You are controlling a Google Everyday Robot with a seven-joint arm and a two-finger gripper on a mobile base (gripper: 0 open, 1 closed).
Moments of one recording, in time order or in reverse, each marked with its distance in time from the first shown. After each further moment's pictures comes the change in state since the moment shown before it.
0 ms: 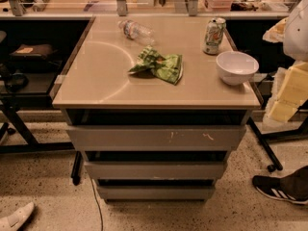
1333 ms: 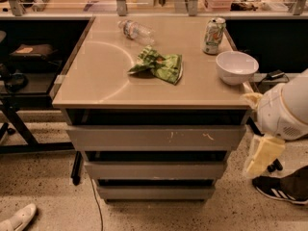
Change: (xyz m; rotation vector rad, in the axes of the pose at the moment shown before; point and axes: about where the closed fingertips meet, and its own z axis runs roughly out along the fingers) arm 0.035 0.052 0.134 -0.083 -0.120 -0.035
